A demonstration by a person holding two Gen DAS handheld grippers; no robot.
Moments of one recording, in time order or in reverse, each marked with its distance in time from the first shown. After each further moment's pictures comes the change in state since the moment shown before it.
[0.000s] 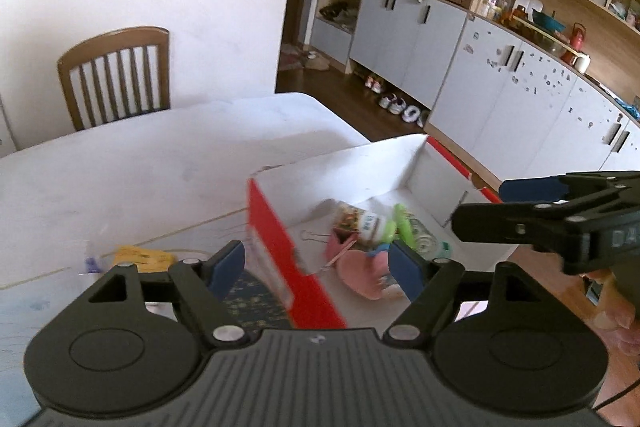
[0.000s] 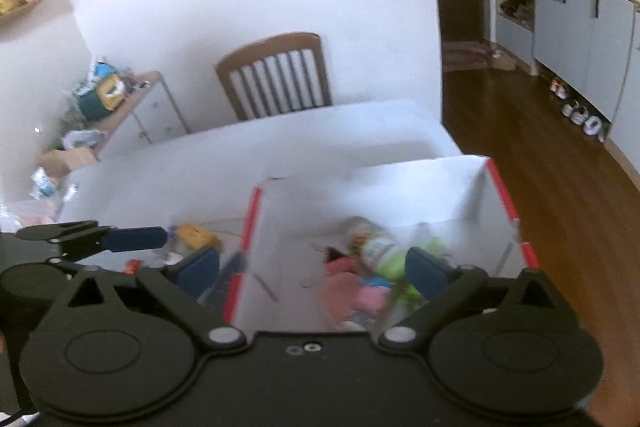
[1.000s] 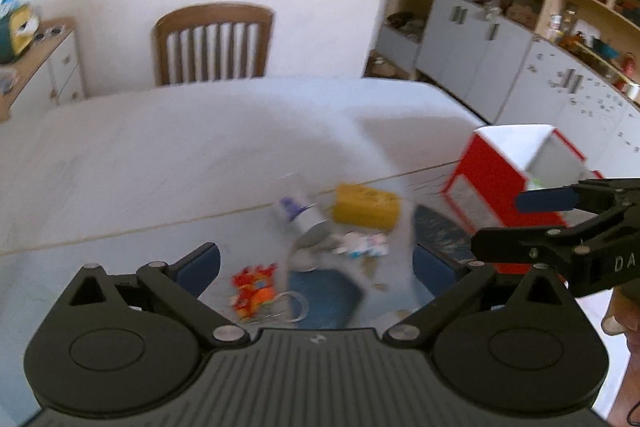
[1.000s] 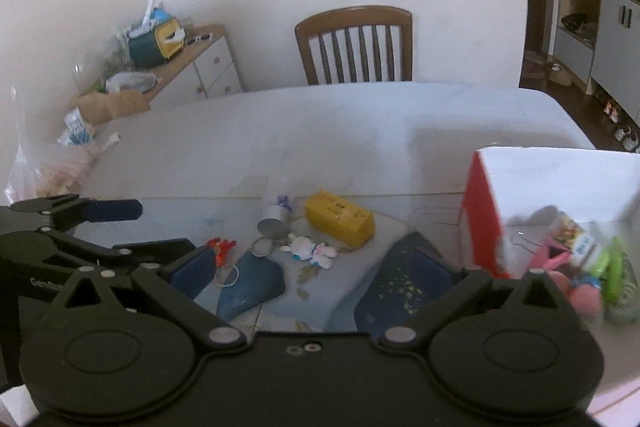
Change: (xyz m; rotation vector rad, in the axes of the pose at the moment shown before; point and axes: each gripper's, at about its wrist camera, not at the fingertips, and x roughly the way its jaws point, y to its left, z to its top) left arm -0.026 0.212 -0.082 -0.118 -0.009 0.114; right arm 0.132 0.172 -0.038 -0.136 0.076 0.047
